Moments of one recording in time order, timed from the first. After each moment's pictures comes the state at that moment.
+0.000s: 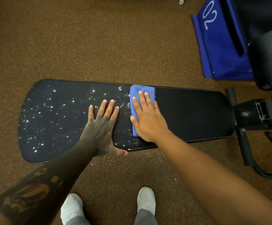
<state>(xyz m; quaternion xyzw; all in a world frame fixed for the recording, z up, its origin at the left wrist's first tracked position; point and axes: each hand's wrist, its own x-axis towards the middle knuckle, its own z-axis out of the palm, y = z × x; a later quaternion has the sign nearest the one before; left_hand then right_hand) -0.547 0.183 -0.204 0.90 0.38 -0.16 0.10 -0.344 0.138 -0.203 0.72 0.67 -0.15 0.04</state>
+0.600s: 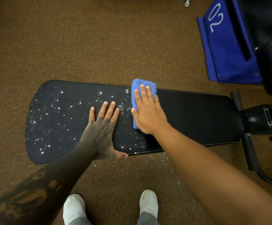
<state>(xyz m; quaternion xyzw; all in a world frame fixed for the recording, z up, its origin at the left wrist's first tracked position) -0.563 0.191 -0.199 0.90 0.39 -0.16 0.12 -0.355 0.181 -0.205 0.73 0.67 -0.14 0.04</state>
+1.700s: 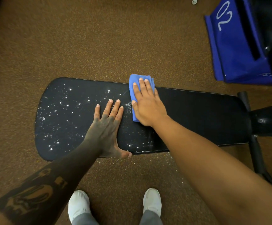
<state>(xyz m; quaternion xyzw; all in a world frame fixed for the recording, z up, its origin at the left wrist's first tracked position) -0.573 0.196 -0.199 0.90 0.38 -0.17 0.12 -0.372 0.209 -0.204 0.72 0.67 -0.16 0.03</state>
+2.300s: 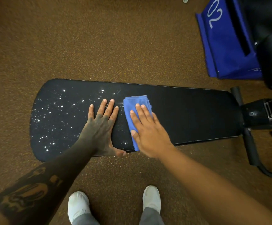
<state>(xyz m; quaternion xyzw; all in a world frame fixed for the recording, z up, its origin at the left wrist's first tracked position) -0.576 0.195 -0.200 0.90 0.38 -0.18 0.11 -0.381 0.105 -0.202 0.68 0.71 -0.16 0.05</state>
